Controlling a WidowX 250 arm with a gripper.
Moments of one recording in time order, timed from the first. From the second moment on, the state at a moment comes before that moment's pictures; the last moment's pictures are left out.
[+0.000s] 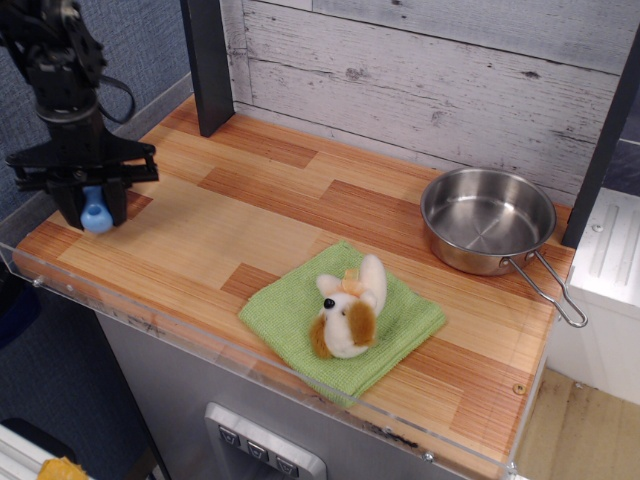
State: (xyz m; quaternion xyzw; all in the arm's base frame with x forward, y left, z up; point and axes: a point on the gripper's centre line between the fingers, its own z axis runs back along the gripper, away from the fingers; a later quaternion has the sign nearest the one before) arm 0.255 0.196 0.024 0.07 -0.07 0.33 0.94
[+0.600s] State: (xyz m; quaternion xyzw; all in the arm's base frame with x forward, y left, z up) arm 0.266 0.186 0.015 0.08 -0.07 0.31 0.95
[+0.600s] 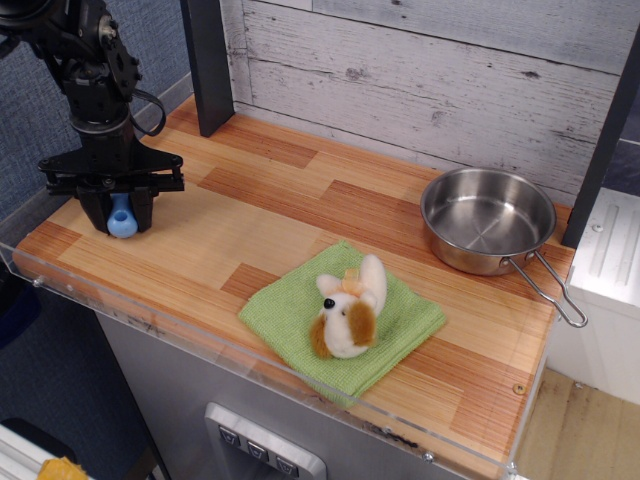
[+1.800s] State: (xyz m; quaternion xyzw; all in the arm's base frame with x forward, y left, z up) arm 0.291 0.167 0.064 0.03 -0.08 0.29 0.95
